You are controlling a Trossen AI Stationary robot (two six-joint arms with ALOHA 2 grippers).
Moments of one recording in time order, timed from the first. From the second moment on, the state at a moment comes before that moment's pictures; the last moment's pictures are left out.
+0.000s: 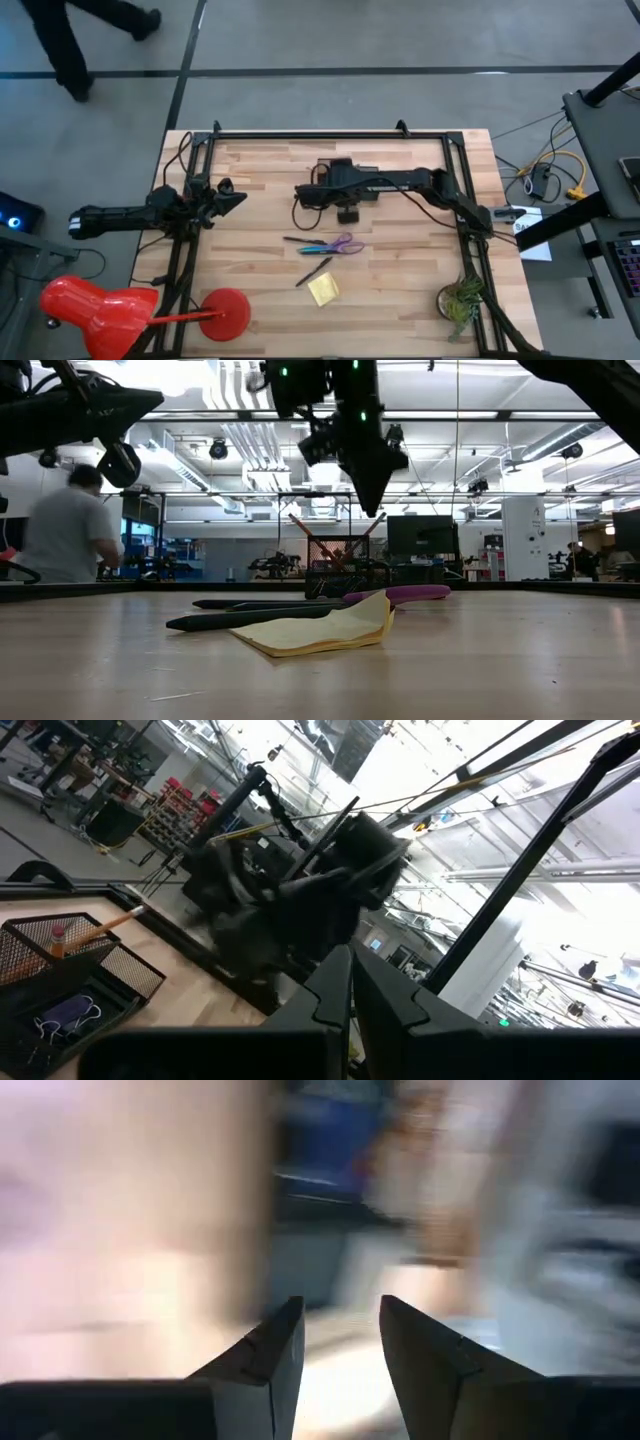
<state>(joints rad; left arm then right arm) 0.08 0.15 0.00 0.41 -0.04 -0.70 -0.03 2.25 2.12 -1.56 0.52 -0.07</state>
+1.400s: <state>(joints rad) 0.08 0.15 0.00 0.41 -0.04 -0.70 0.21 2.24 1.77 -1.20 0.08 0.24</state>
